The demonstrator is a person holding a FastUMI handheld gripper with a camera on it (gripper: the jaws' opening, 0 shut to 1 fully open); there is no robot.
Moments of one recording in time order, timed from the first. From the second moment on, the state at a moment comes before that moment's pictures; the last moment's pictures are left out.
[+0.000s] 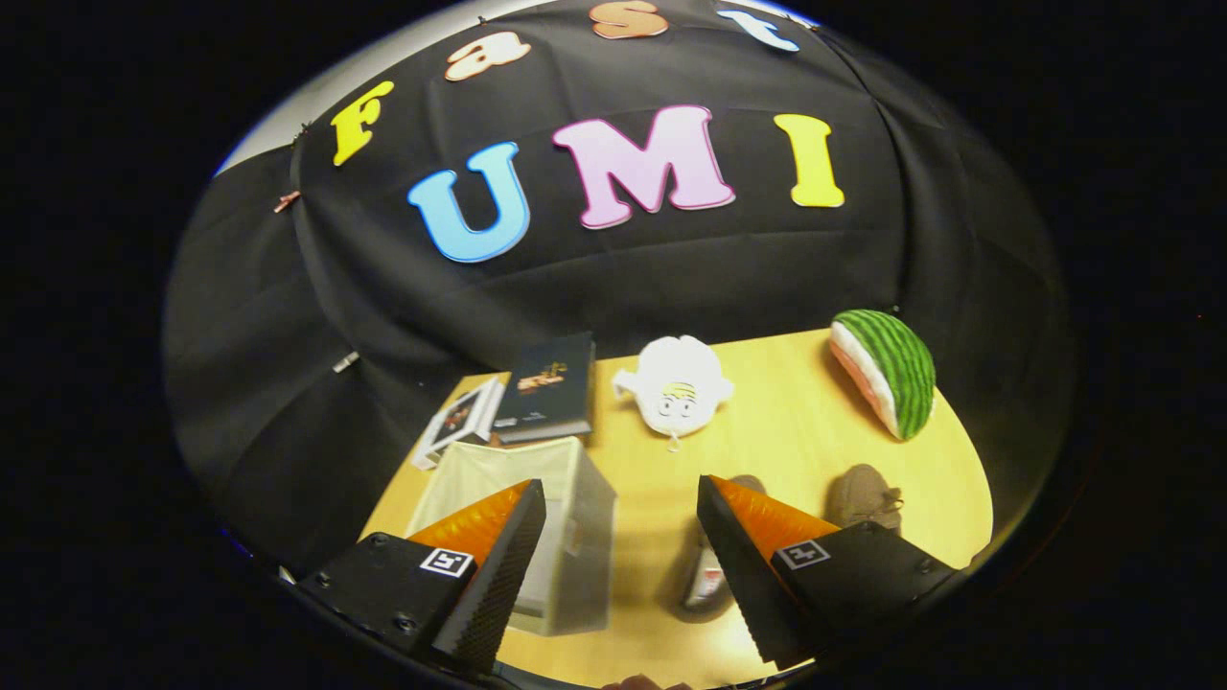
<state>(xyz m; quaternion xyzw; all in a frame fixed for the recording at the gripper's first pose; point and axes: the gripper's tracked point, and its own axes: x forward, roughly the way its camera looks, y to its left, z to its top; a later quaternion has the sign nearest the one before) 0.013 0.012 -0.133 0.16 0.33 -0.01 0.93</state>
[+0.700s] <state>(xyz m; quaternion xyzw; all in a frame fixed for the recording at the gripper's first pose) -0.013 -0.044 -0.328 0.07 0.50 -0.01 0.86</state>
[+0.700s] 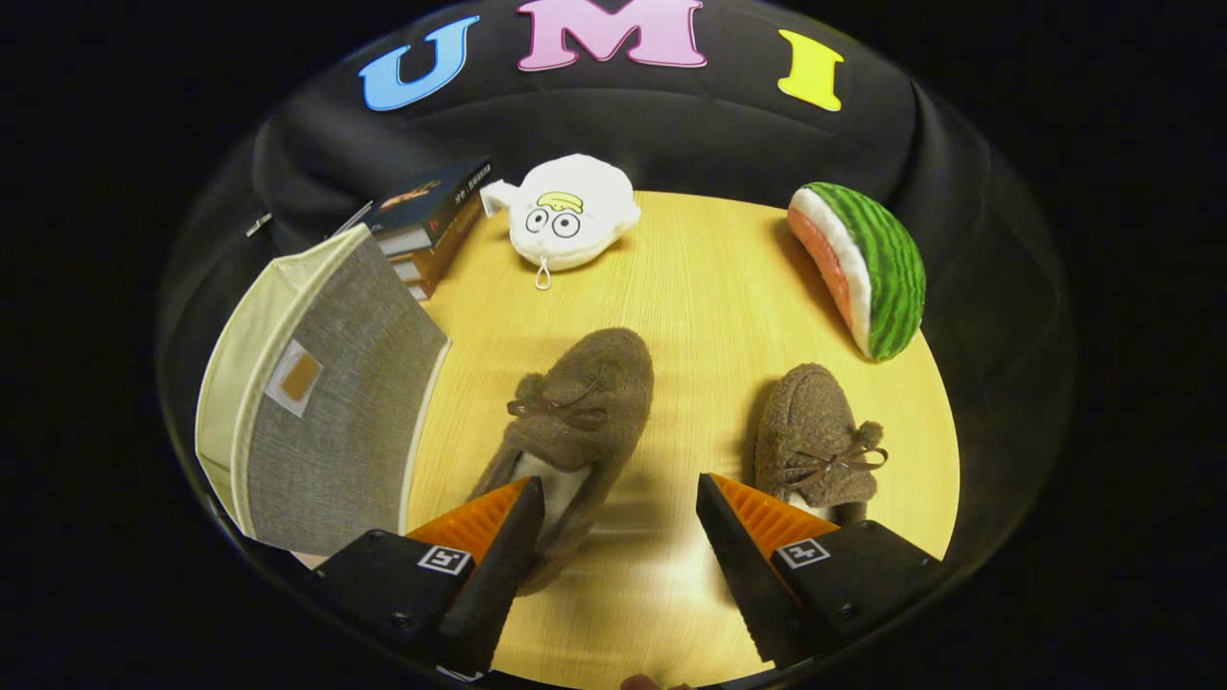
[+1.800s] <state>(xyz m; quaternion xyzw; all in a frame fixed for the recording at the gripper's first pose) 0.003 -0.027 -0.312 0.29 0.52 -0.09 0.80</state>
